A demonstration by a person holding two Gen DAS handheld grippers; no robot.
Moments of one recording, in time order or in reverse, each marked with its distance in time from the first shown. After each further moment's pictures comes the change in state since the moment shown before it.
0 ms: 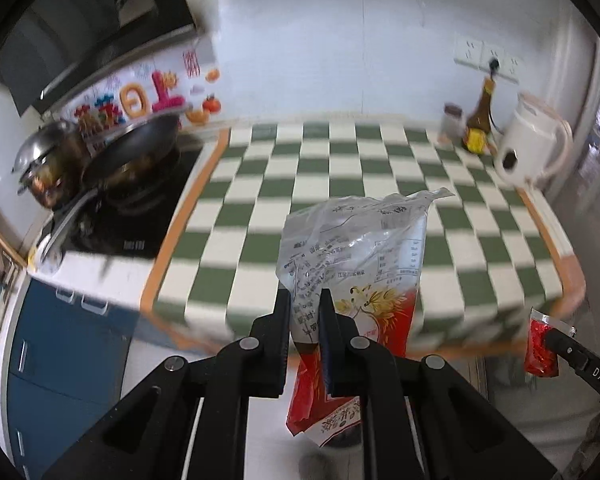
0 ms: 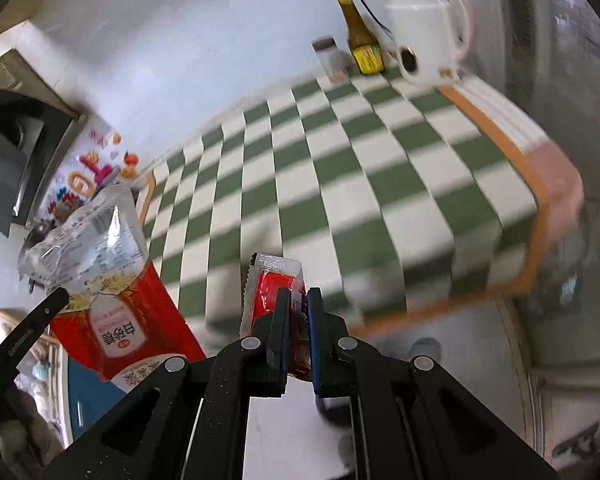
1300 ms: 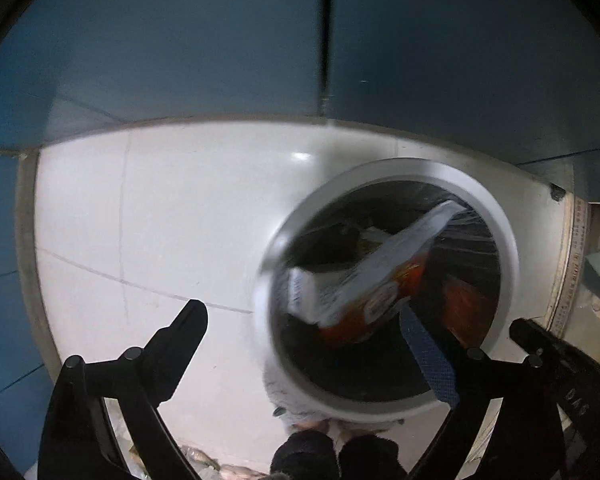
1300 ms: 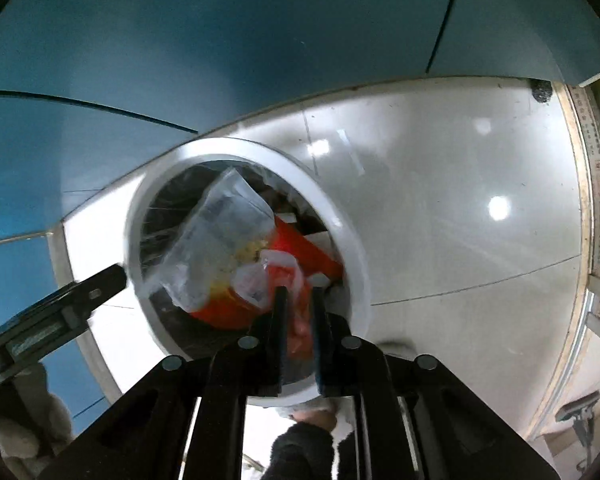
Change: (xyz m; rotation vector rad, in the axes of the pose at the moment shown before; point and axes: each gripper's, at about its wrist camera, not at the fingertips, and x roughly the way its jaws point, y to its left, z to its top) left arm 0.524 -0.047 -0.393 -0.098 0.753 0.016; right arm 0.529 -0.228 -0.341 -0.021 0.661 -0.147
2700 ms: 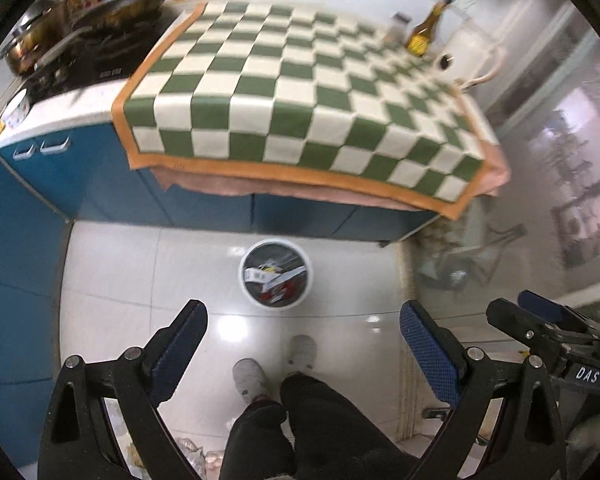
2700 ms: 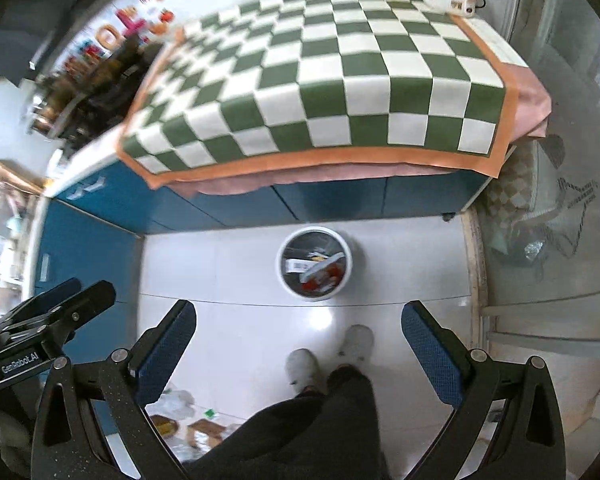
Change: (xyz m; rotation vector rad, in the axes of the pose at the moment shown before) left arm -0.576 0.055 -0.271 0.112 -0.448 -0.311; right arm -0.629 0.132 -0.301 -0.204 -0.404 -0.005
